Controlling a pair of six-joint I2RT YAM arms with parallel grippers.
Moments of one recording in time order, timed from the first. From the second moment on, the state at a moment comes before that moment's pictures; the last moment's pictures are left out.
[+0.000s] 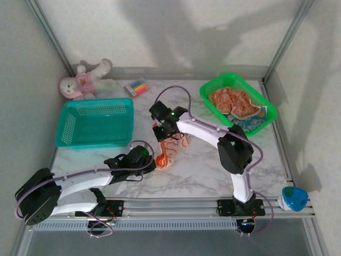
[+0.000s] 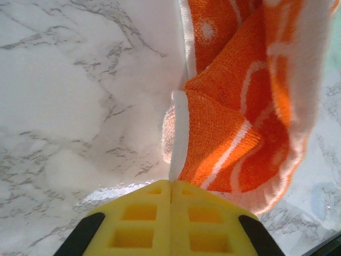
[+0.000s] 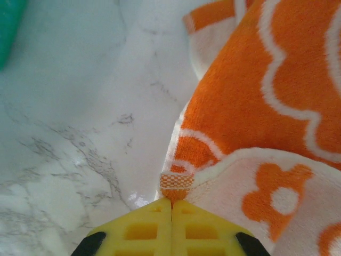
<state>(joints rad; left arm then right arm) -0.85 1.15 0.44 -0.16 -0.03 -1.08 0.87 1.98 1.64 -0.83 0.01 0.32</state>
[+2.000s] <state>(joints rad) -0.70 1.55 2.11 -0.71 -0.39 -0.63 0.61 1.39 1.90 -0.61 0.08 0.44</state>
